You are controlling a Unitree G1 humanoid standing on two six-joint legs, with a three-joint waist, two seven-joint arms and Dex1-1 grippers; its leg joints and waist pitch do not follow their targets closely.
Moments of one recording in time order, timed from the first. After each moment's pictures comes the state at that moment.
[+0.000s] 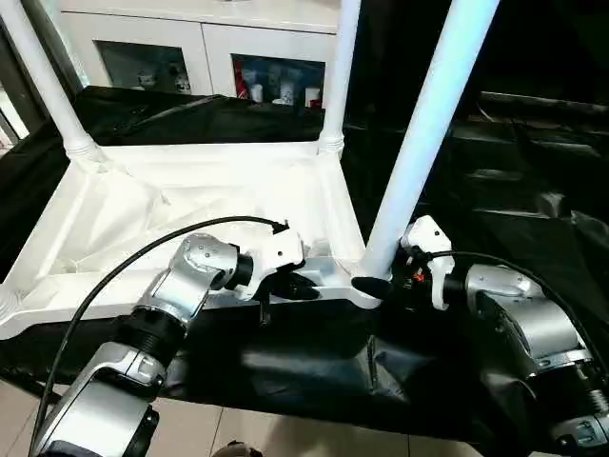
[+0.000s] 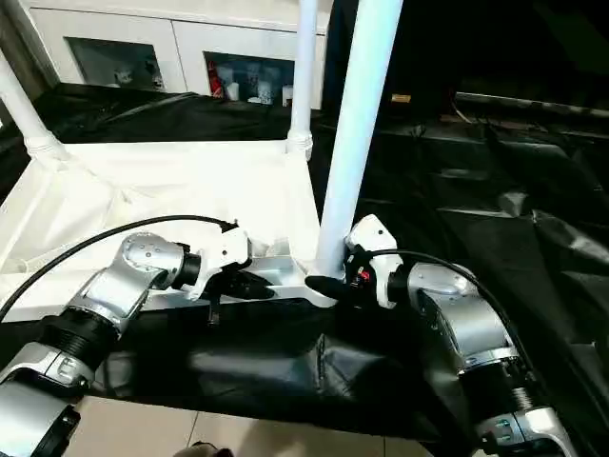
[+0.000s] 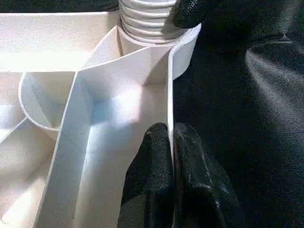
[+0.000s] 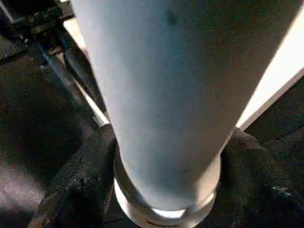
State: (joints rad) left arm -0.66 0.31 -0.31 0.63 0.09 0.08 -1.20; right arm -0.38 -0.42 0.16 0.26 0.20 0.32 0.90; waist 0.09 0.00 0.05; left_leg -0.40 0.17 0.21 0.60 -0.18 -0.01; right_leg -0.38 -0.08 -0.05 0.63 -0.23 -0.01
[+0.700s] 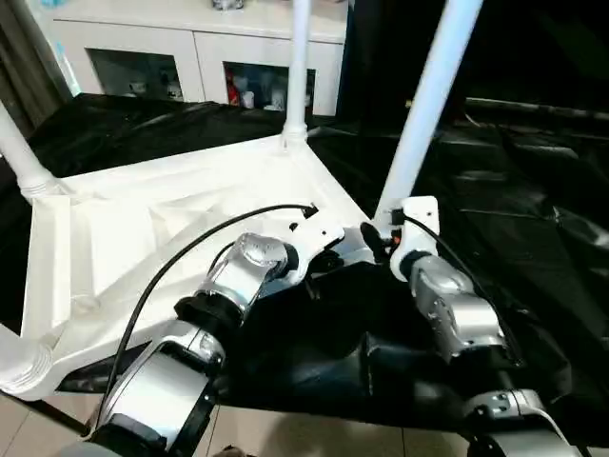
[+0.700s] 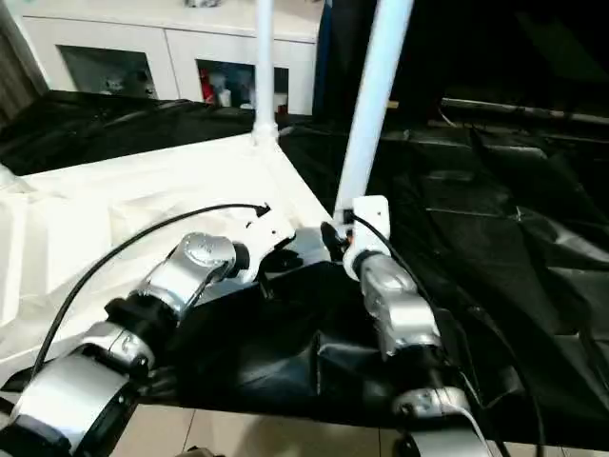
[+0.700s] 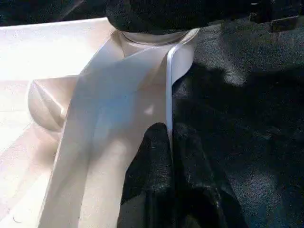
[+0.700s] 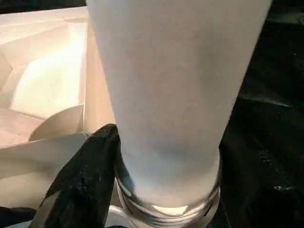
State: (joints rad) left arm -0.80 0.09 -0.29 0.88 0.16 0.15 -0.75; right arm -0.51 -0.07 -0.03 0.54 0.11 0.23 0.19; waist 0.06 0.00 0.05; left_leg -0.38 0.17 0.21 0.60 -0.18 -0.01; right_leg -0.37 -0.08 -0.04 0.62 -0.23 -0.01
